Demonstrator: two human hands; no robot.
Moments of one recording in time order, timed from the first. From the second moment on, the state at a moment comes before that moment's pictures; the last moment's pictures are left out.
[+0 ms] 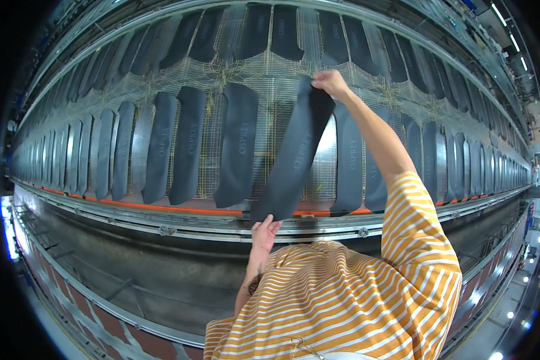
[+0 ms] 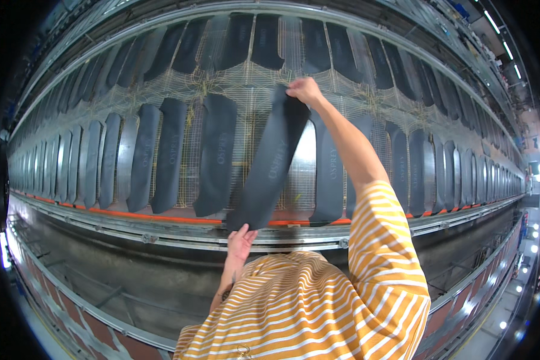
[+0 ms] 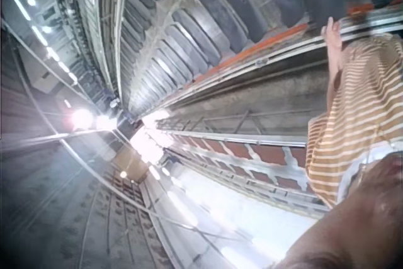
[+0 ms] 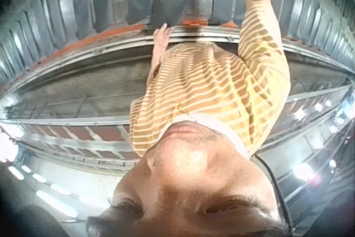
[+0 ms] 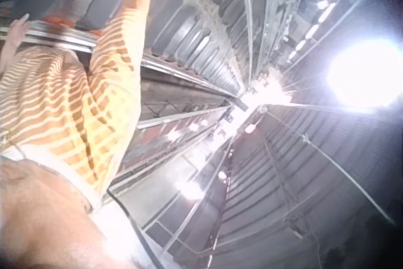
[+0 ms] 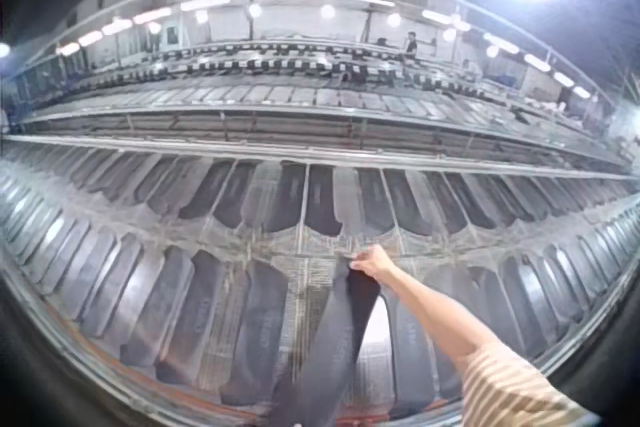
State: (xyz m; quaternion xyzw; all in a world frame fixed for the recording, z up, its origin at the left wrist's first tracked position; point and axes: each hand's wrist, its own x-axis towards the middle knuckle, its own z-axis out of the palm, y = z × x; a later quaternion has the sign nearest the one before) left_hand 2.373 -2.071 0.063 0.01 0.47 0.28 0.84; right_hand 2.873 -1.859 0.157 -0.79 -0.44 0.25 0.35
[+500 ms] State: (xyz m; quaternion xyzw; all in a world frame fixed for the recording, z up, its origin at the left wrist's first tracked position) left_hand 2.468 -2.099 0.026 0.10 0.59 0.24 0.76; right_hand 2.873 -2.011 0.125 -0.71 -0.47 0.26 0.46
